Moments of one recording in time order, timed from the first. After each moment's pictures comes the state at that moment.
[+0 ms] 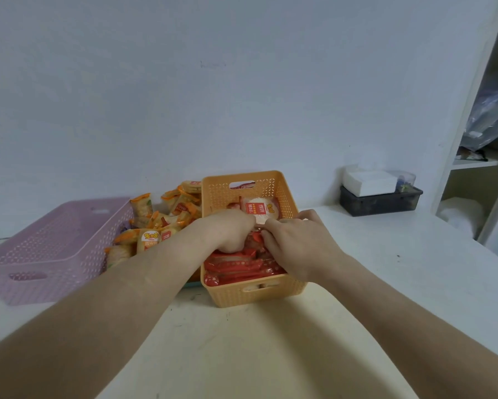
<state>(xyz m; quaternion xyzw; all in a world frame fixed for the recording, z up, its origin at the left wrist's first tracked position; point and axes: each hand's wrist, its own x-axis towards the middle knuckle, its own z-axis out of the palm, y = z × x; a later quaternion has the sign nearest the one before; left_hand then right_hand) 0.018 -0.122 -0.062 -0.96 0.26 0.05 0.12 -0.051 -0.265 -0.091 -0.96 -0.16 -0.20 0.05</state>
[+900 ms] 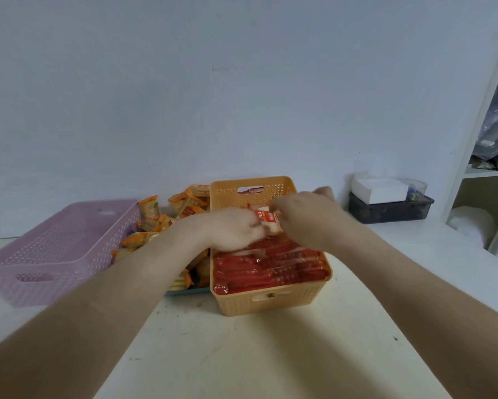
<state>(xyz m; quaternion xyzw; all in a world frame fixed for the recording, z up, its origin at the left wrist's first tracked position) -0.005 -0.103 -0.033 -0.96 0.27 0.10 -0.06 -0.027 -0.264 -0.044 -0.97 -0.14 -0.17 -0.01</state>
